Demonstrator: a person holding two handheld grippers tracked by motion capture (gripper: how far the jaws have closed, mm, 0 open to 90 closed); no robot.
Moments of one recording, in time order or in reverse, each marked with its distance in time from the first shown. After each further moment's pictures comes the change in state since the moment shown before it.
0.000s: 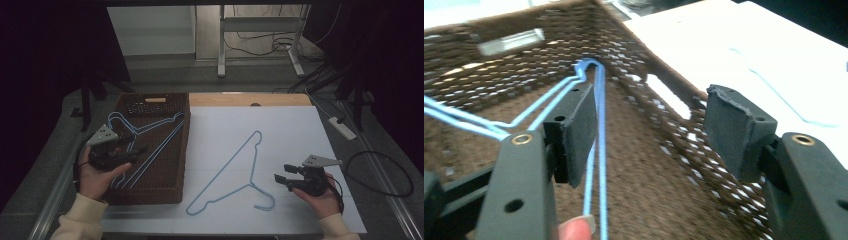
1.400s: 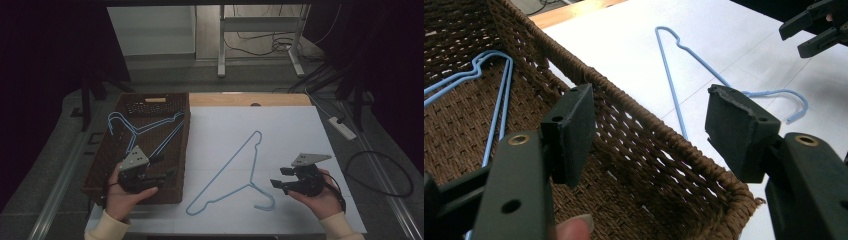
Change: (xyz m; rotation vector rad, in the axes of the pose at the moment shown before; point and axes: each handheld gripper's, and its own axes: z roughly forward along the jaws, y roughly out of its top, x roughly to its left) left arm -0.059 -0.023 0.028 0.017 -0.126 0.066; right arm 0.032 0.031 -0.005 0.198 -0.014 -0.101
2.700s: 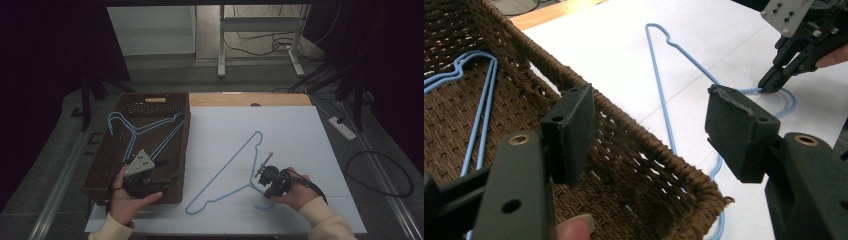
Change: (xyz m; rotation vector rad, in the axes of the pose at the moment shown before) left arm -0.019 0.002 0.003 0.010 -0.012 0.026; right arm 0.035 0.026 0.070 0.653 0.009 -0.183
